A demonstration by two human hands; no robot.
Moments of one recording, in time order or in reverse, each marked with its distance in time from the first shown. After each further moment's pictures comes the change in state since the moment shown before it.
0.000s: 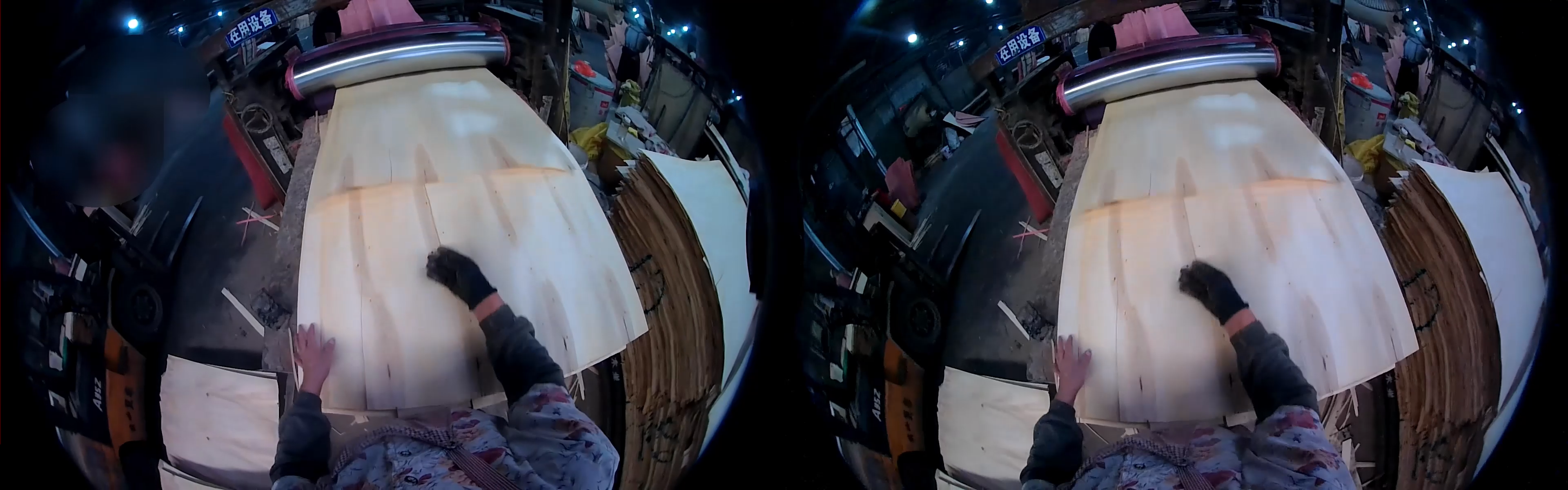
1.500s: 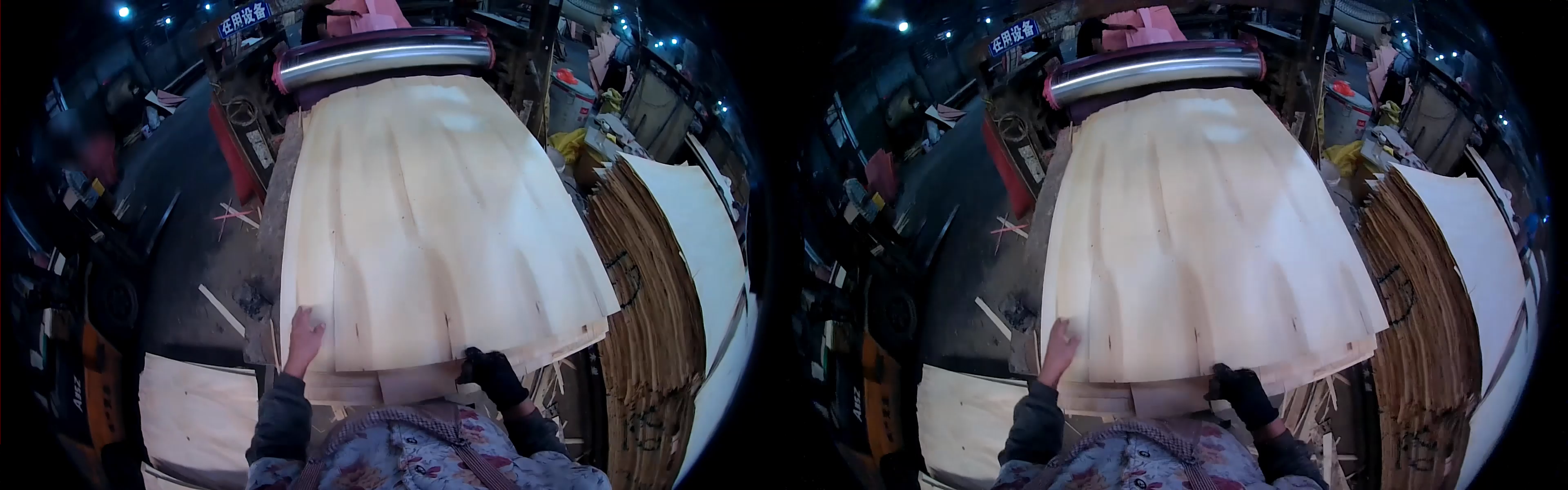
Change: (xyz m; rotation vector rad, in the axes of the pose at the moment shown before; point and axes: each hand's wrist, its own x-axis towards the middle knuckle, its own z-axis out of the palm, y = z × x) left_hand 0.028 -0.017 0.018 -0.151 0.095 0.333; right_hand -0.277 0.038 0.006 -1.006 0.086 -0.144
